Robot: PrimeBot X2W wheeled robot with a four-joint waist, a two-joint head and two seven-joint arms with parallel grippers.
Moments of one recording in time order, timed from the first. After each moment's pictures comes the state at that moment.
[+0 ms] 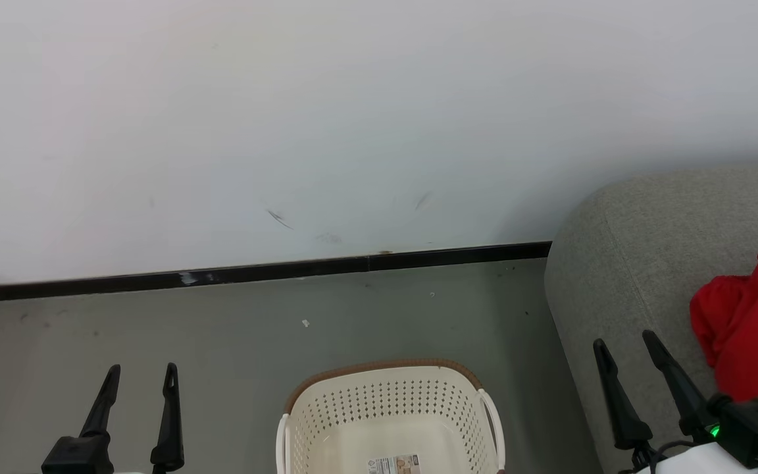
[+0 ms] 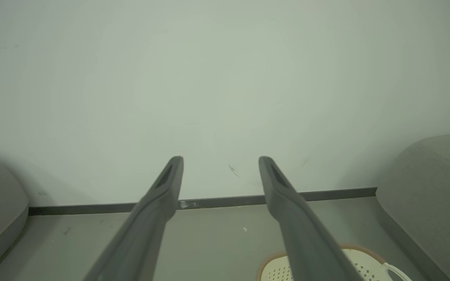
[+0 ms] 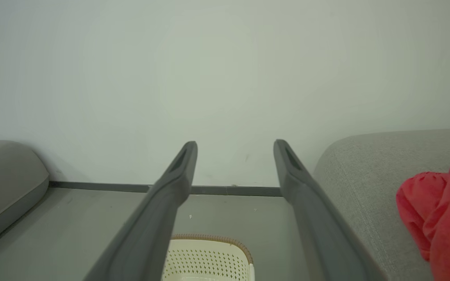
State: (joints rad) left arm 0.07 0.21 -0.17 0.03 -0.36 0.22 -0.25; right arm 0.14 -0.04 0.00 -0.08 0.11 0.13 -0.26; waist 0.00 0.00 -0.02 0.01
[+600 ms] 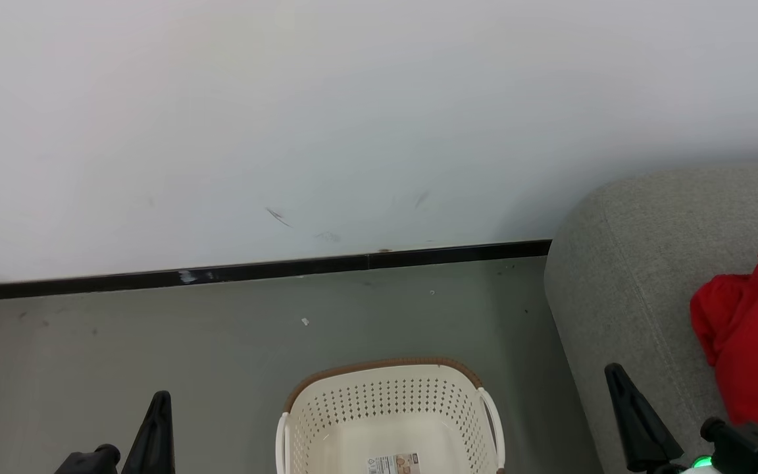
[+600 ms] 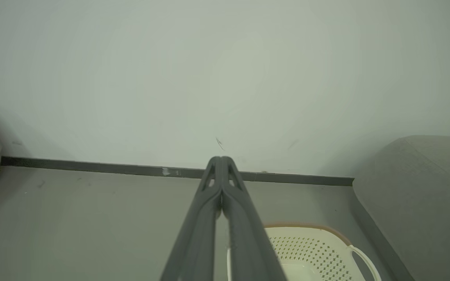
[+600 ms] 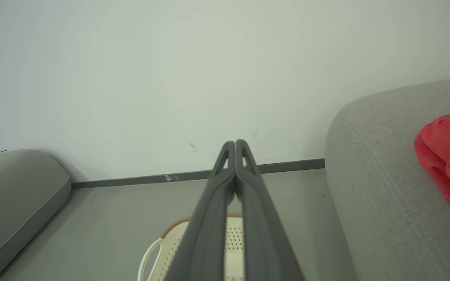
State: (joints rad) left arm 0.10 0.16 -0.19 0.08 -0.47 0.20 -0.23; right arm 0.19 -0.03 0.03 -0.05 0.22 0.13 -0.25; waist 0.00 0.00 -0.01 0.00
